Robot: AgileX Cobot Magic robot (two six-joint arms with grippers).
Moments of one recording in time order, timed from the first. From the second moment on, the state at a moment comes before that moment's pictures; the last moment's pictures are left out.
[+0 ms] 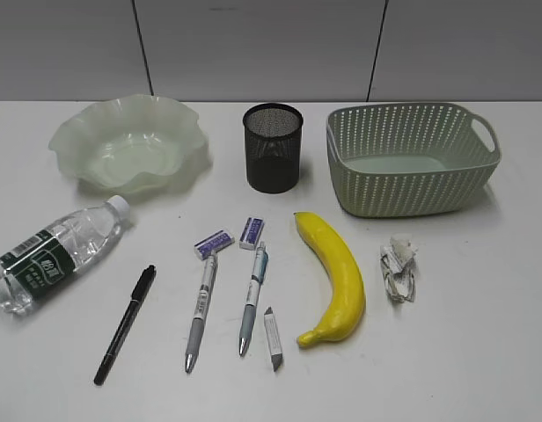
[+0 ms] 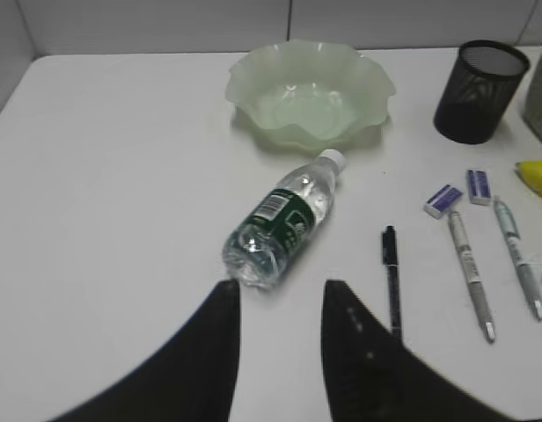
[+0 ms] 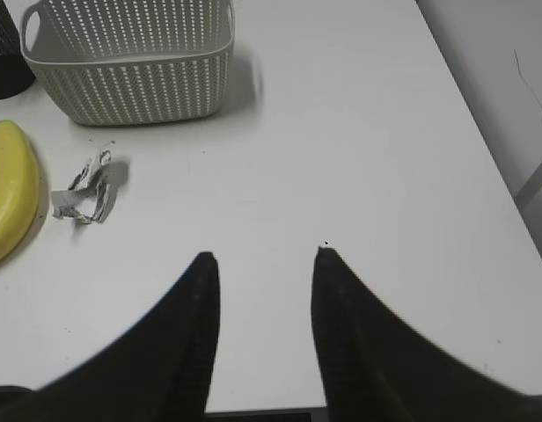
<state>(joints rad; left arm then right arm) 0.00 0.00 -0.54 -0.10 1.05 0.04 0.07 -0.01 -0.51 -0.05 1.04 0.05</state>
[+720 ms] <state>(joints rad) -0.05 0.88 -0.65 -0.96 0.77 0.62 0.07 -0.01 -0.51 -0.05 1.04 0.05</state>
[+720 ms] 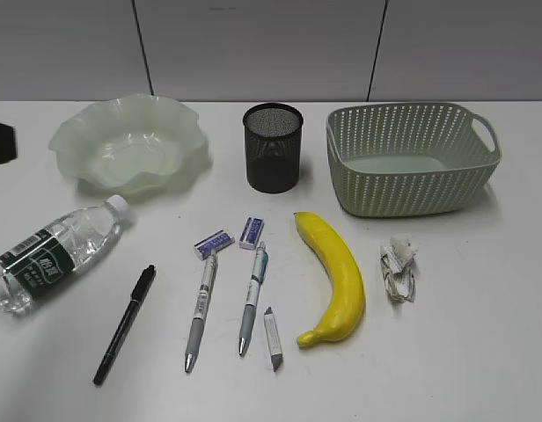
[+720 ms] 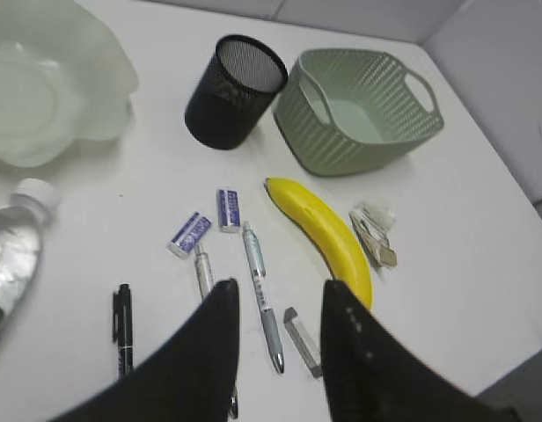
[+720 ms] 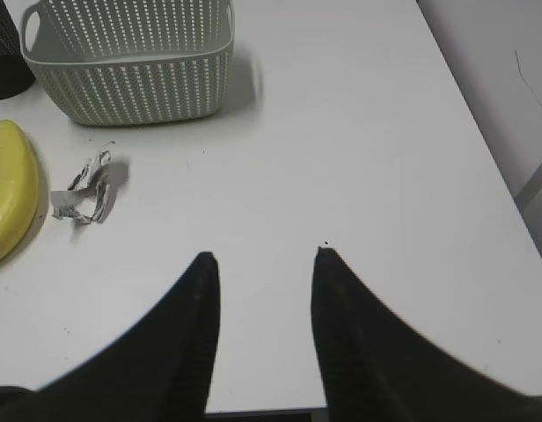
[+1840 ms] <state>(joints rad) -0.72 2.22 -1.74 -0.42 0.90 -0.30 0.07 -0.01 -0.51 -0.05 1.04 0.05</state>
